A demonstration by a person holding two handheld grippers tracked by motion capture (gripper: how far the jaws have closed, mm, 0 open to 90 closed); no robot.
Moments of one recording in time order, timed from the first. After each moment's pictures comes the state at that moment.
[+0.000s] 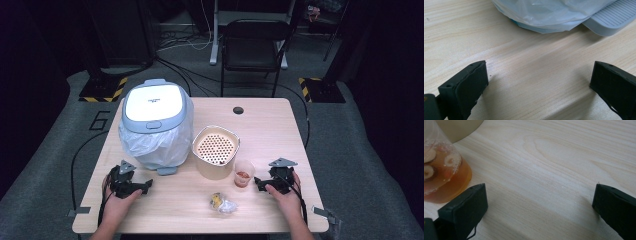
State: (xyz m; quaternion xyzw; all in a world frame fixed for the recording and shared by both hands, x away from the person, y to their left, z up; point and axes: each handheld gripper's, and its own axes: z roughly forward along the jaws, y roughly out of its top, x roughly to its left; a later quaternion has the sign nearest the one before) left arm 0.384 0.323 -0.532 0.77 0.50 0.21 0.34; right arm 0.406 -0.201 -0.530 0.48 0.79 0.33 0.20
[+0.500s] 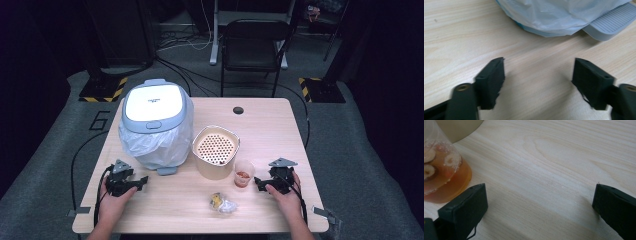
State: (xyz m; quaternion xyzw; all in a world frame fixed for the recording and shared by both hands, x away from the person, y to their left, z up) left arm 0.381 0.337 -0.524 0.77 0.50 0.19 0.35; right arm 0.406 -0.201 -0.530 0.48 0.79 0.33 0.20
